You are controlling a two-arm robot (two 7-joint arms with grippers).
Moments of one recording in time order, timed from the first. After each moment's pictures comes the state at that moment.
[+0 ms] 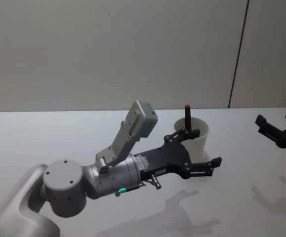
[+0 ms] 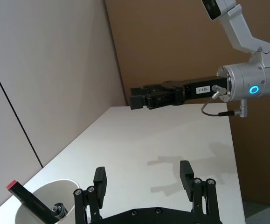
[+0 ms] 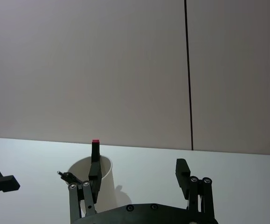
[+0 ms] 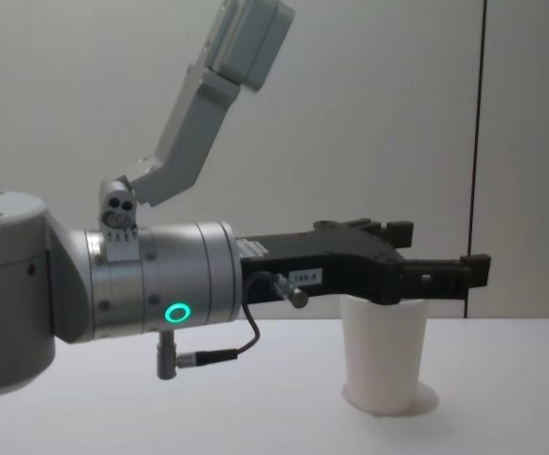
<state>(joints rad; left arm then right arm) -0.45 0.22 0.42 -1.35 -0.26 0.03 -0.81 0.10 0.58 -0.22 -1.72 0.72 0.08 0.10</state>
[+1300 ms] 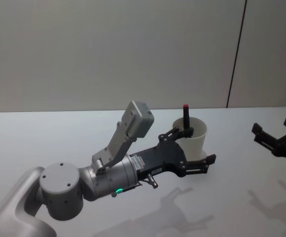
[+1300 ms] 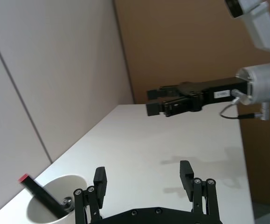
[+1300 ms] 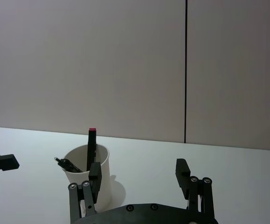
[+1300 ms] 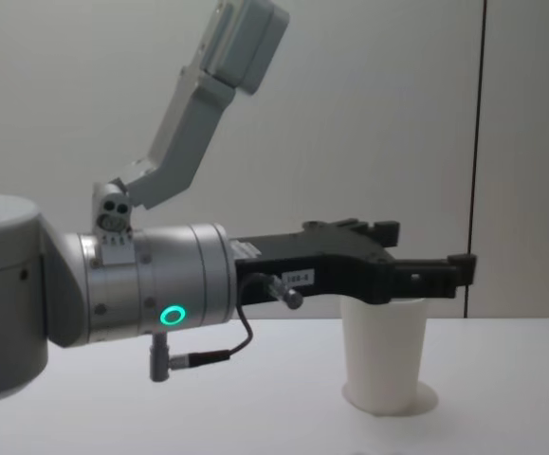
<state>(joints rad) -0.44 0.23 0.43 -1.37 -0.26 0.03 -0.76 0.05 0.57 -0.22 -1.77 0.64 0.10 0.04</state>
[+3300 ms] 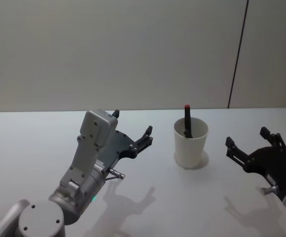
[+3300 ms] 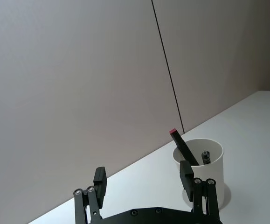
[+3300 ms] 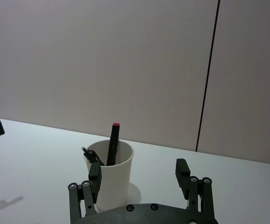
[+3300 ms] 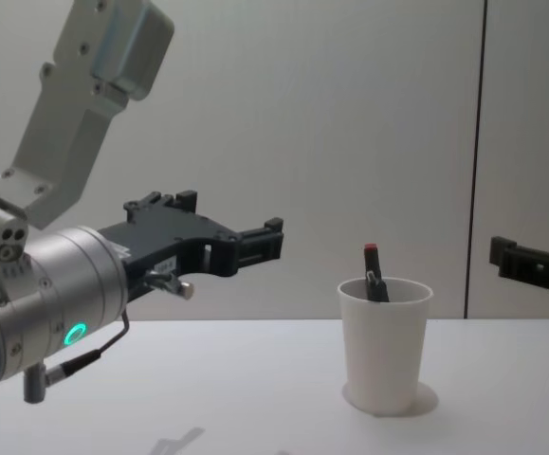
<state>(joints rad) -0.24 0.38 0.45 -1.62 -0.20 0.01 -0.02 -0.01 0.34 -0.23 -1.77 0.29 0.03 0.07</state>
